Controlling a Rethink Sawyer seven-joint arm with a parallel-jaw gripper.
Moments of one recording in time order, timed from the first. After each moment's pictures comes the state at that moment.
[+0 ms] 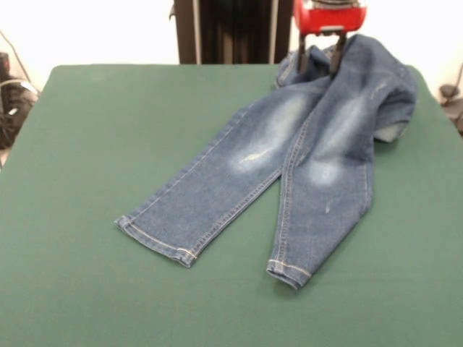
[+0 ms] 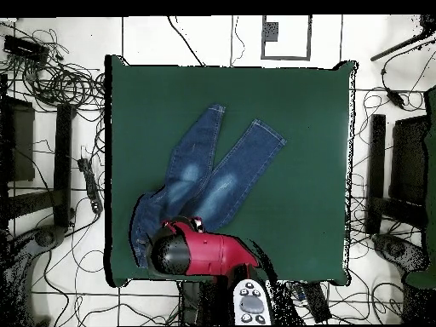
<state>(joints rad) -0.02 -0.74 -0.02 2.08 0.00 0.20 1.57</state>
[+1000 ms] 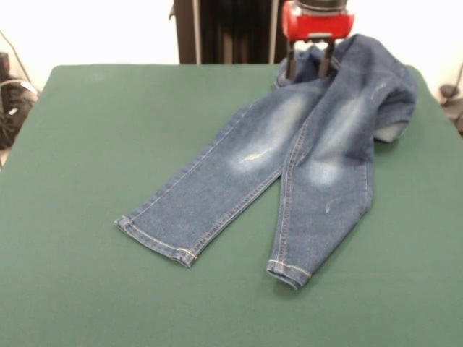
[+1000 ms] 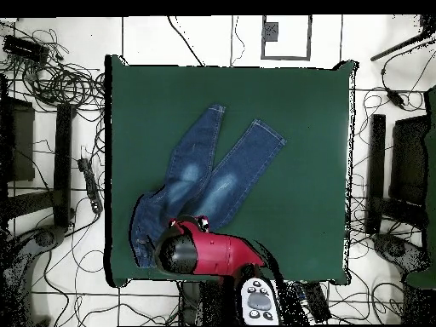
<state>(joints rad) -0.04 -0.72 -0.03 2.08 -0.01 0.16 1.57</state>
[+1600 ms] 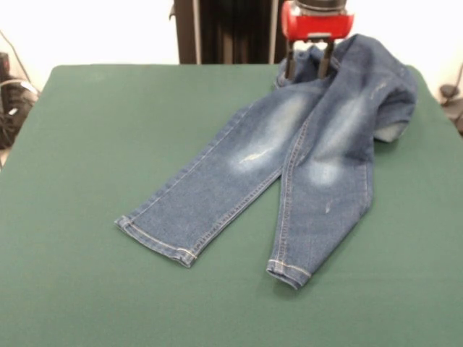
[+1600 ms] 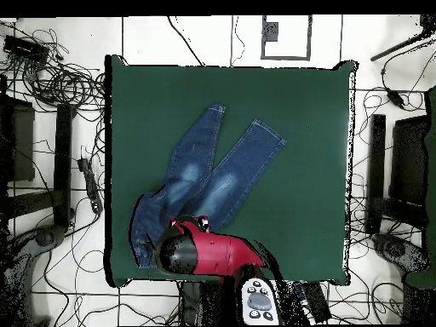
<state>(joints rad) -0.04 -0.72 -0.03 2.08 -0.01 0.16 1.57</state>
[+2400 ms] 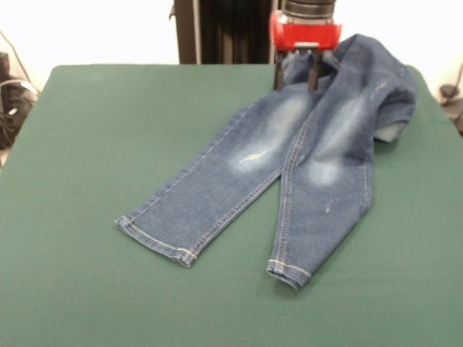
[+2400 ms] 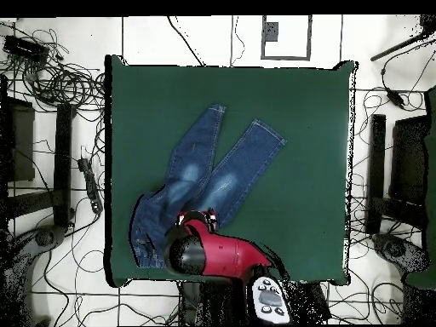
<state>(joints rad) -0.09 -0.69 -0.02 2.10 -0.01 -0.01 1.57</state>
